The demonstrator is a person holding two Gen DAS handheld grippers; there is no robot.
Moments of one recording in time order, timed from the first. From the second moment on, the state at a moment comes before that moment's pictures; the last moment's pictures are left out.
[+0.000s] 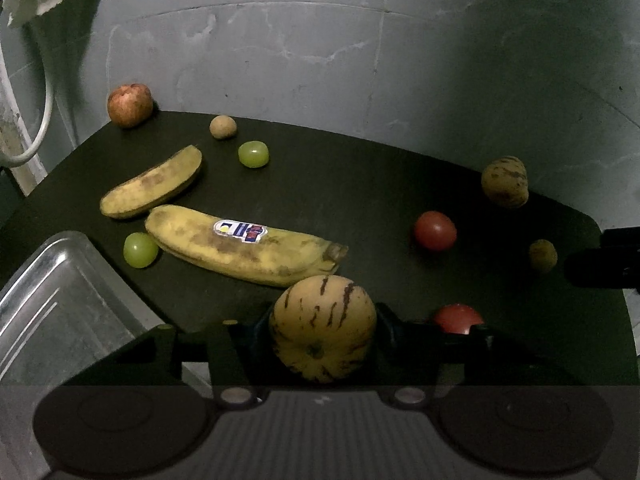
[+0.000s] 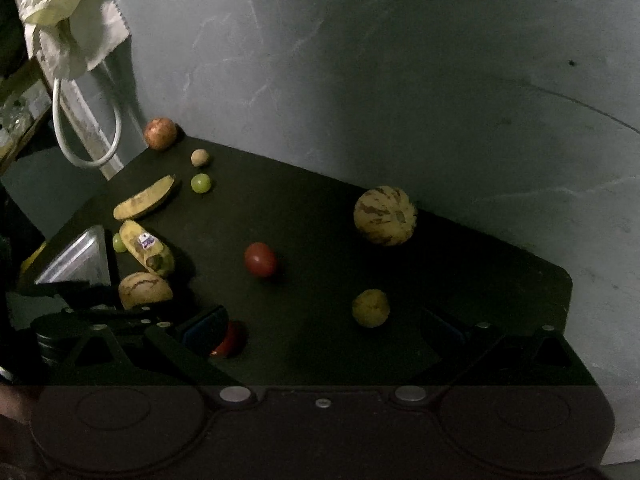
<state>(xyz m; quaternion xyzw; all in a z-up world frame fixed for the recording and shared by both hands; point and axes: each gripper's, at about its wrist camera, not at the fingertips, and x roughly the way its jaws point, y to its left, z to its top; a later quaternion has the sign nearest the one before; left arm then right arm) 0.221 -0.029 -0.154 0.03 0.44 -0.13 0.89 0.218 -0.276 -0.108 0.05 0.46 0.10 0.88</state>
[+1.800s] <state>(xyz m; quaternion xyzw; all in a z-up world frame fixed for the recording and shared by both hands) 0.211 -0.034 -0.143 0.03 0.43 -0.09 0.90 0.234 -0.239 -0.114 -0.02 0.46 0.16 0.87</state>
